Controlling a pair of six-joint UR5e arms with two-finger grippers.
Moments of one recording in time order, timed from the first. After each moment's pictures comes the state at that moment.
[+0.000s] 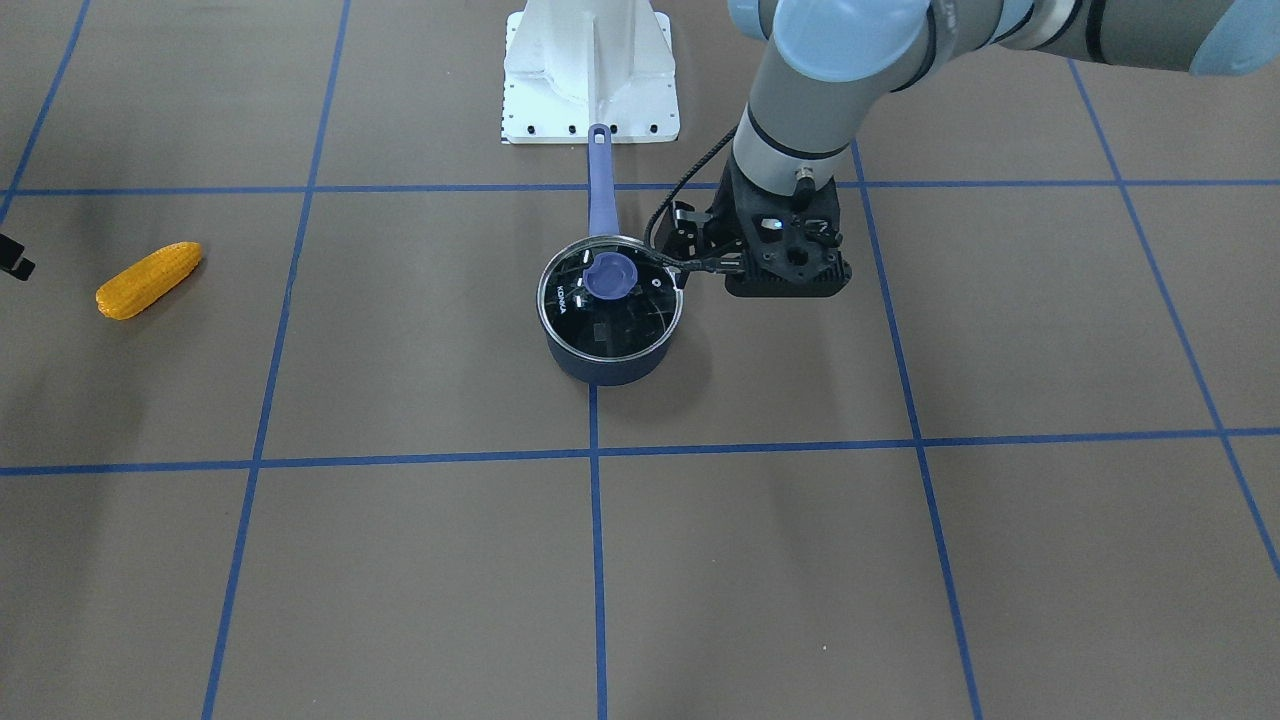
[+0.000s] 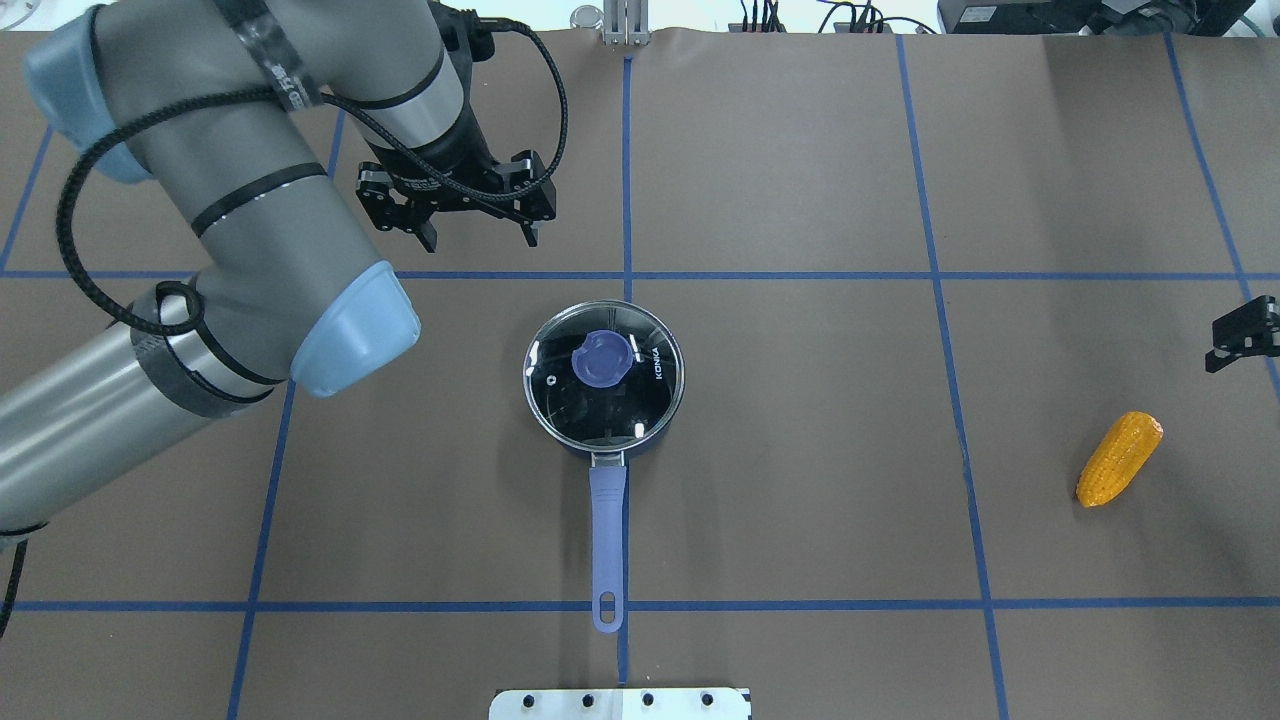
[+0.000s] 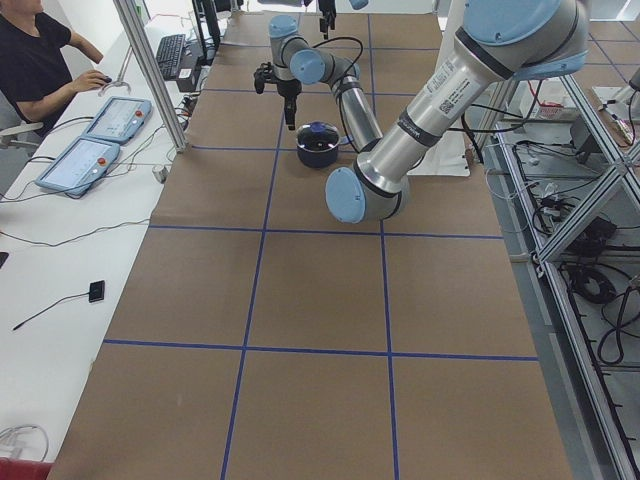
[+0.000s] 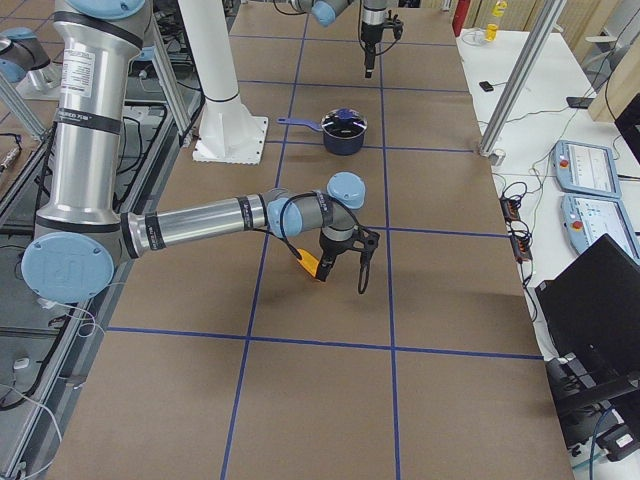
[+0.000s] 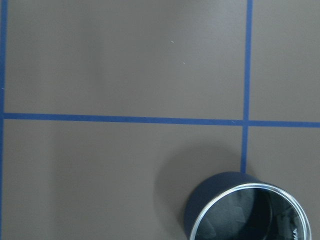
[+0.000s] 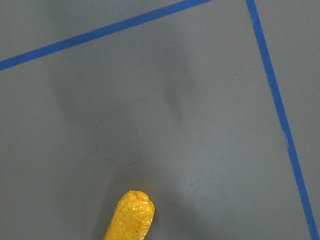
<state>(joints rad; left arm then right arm) -0.77 -2.40 -1.75 -1.28 -2.12 -1.03 1.14 -1.74 1.91 -1.46 2.28 0.84</state>
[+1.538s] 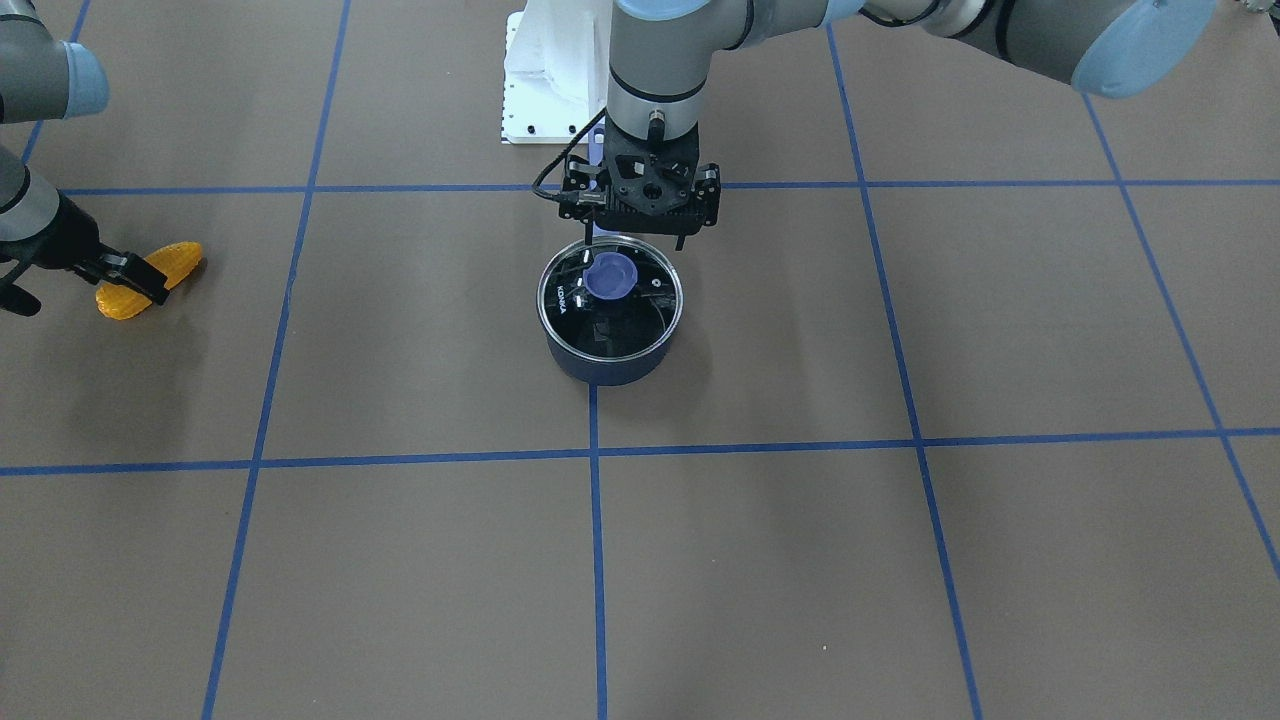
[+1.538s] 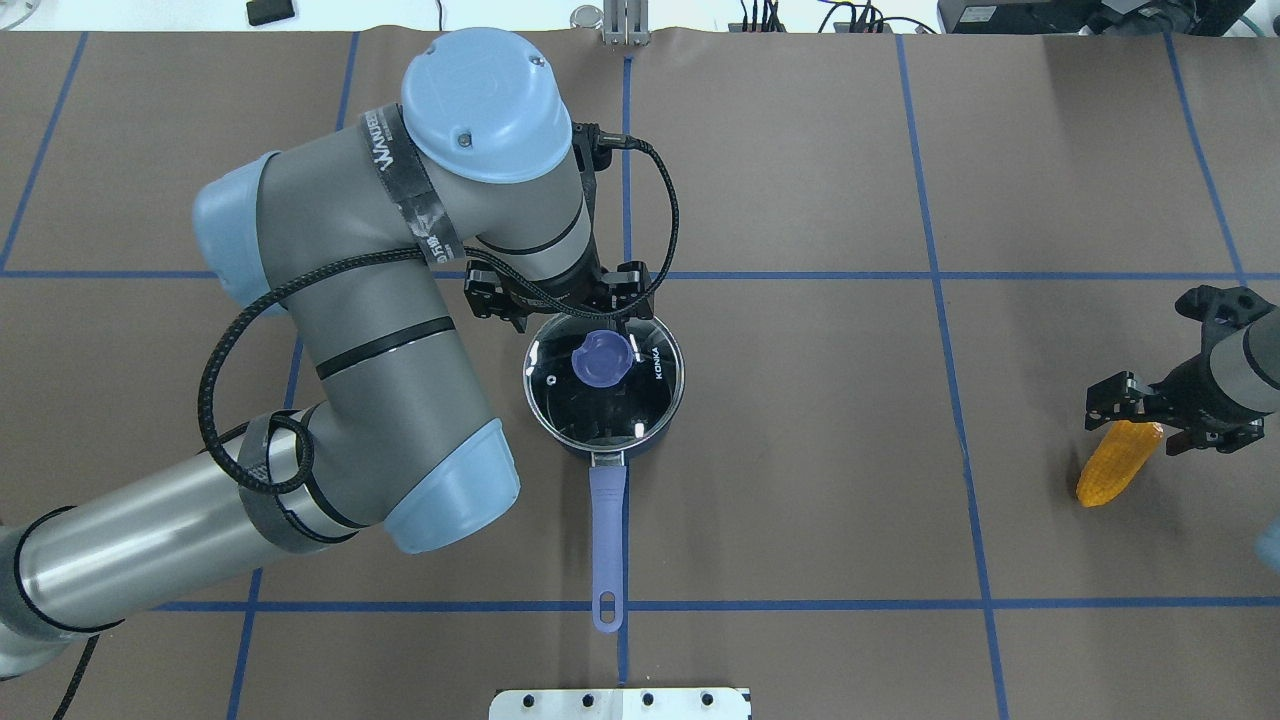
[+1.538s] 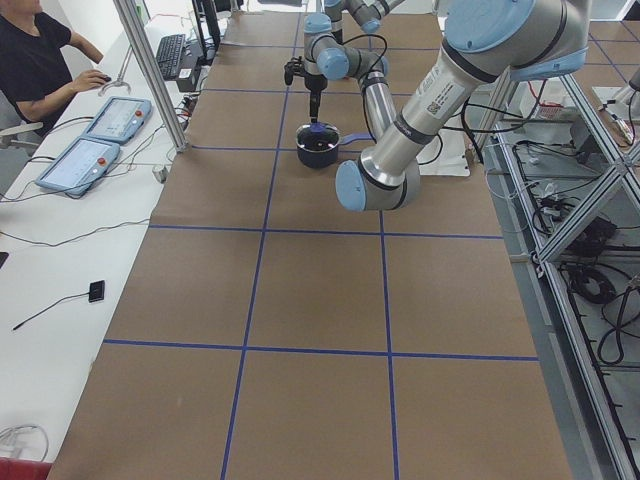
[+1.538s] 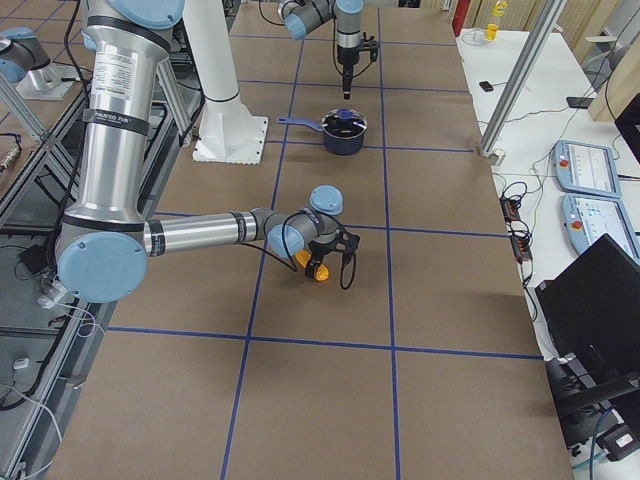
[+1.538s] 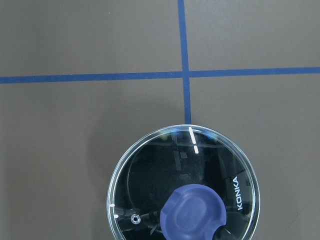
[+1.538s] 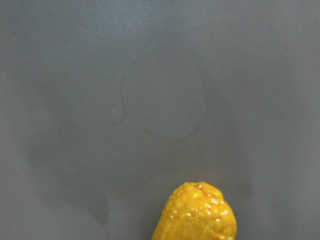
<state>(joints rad) -0.60 -2.45 -1.77 -1.30 -1.96 -1.12 0.87 -1.74 1.77 -1.08 2.18 1.19</state>
